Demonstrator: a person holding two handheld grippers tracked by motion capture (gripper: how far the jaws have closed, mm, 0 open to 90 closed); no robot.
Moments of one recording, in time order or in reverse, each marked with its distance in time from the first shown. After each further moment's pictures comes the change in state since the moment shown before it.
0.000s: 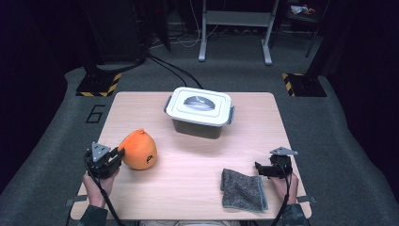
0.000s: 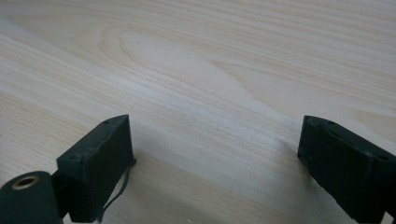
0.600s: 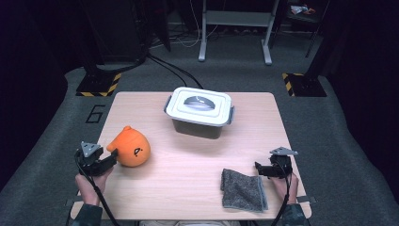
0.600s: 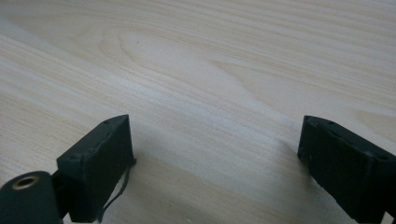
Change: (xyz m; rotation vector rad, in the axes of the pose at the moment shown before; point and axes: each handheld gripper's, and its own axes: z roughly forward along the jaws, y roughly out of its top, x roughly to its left) left arm 0.025 -0.006 0.004 0.040 0.077 -0.085; right arm 0.000 0.000 0.000 0.000 0.001 0.001
